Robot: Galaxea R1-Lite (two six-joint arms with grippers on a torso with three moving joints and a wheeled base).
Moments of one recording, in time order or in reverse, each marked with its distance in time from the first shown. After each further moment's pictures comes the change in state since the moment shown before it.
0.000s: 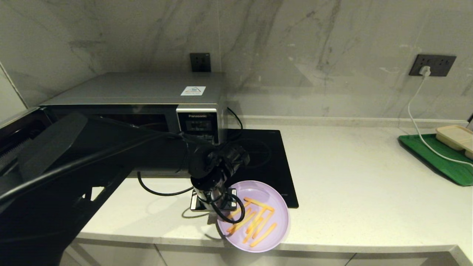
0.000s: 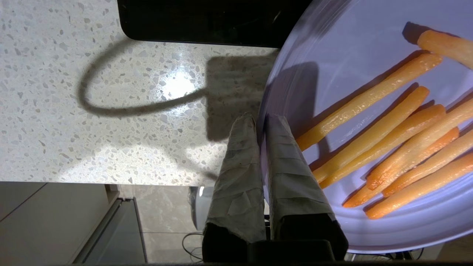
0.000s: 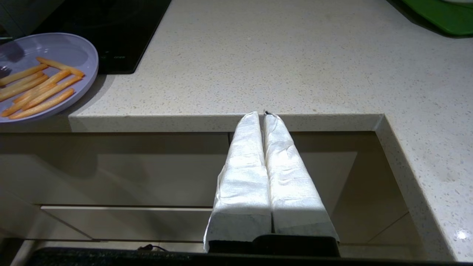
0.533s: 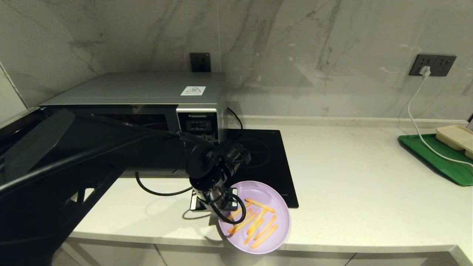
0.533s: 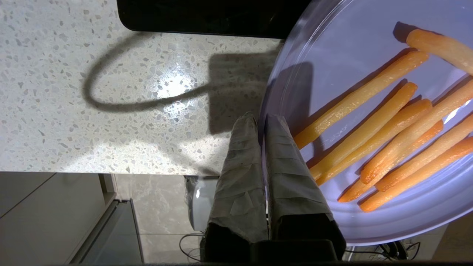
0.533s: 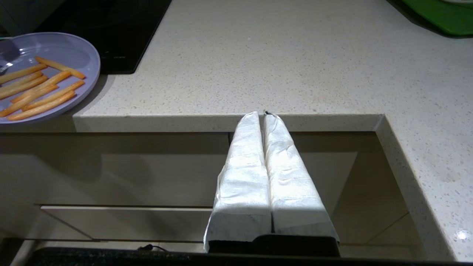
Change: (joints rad) left arm -0.013 -0.028 0.016 -0.001 -0.001 -0.012; right arm 0.000 0.000 0.000 0.000 0.000 0.000
